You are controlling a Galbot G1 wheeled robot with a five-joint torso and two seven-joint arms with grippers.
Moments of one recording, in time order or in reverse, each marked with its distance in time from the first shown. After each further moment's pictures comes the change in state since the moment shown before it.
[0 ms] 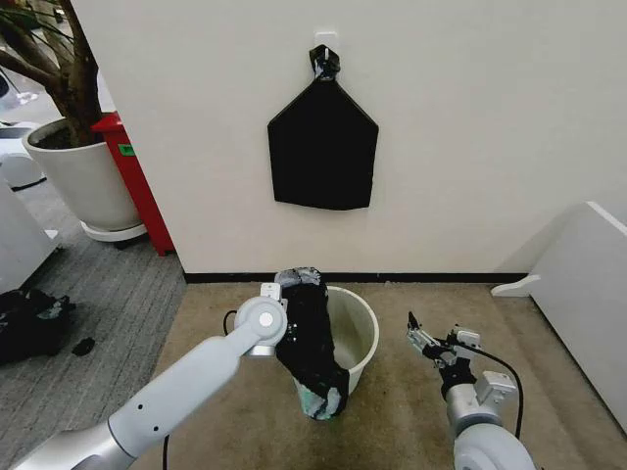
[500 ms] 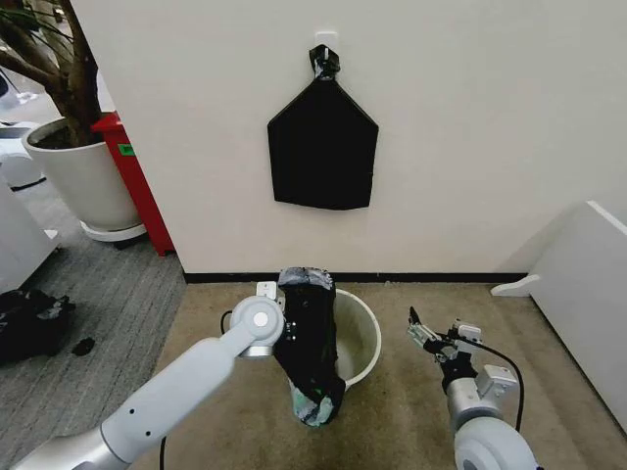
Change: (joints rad) left arm 0.028 0.029 -0.050 -0.073 -0.014 -0.042 -0.014; right arm 0.028 -0.018 0.007 0.057 0.031 -0.040 0.036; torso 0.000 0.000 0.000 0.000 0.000
